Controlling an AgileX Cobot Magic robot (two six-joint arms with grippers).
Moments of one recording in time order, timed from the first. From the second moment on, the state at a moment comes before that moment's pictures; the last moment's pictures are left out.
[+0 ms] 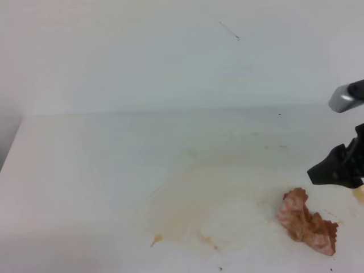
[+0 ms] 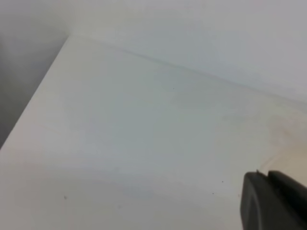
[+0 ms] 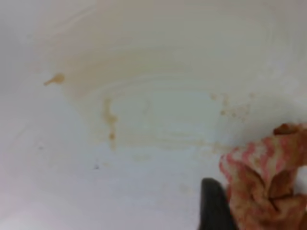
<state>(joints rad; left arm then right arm) -0.02 -0.01 0.04 -0.21 0.30 -0.09 0.12 1.43 -0.98 0.62 0.83 -0.73</state>
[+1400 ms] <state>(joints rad) -0.02 0.00 0.04 -0.21 0.30 -0.09 0.06 0.65 -0.93 0.51 0.96 -0.60</state>
